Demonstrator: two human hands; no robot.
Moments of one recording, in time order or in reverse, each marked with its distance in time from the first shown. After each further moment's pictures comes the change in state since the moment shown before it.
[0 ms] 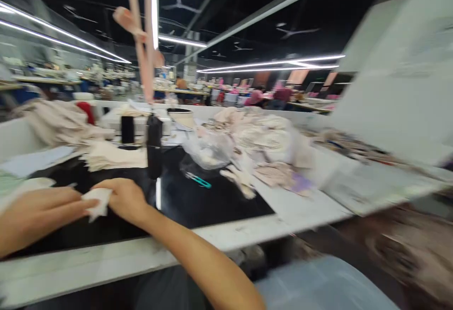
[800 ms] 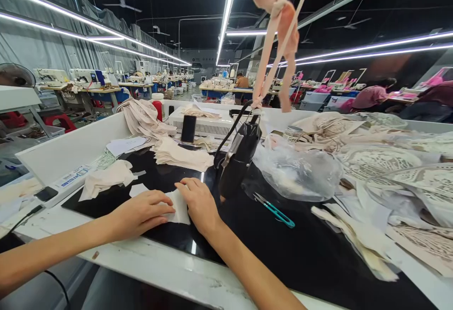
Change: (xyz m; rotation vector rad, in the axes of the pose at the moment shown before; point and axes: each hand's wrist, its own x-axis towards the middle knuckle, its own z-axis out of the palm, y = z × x) left_hand -0.017 0.023 0.047 -0.306 -0.341 -0.400; right_hand -0.005 0.057 -0.020 -0.794 -0.015 -0.280
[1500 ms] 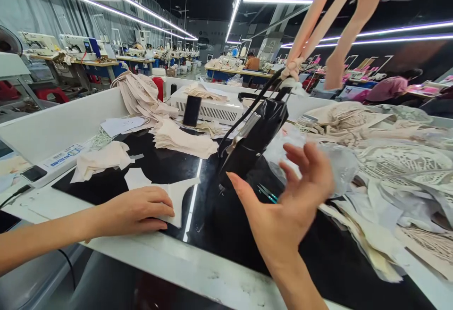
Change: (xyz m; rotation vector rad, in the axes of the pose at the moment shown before) left_hand 0.004 0.013 -0.002 -0.191 -0.022 0.118; right_hand -0.037 0.020 -0.099 0.412 0.963 0.269
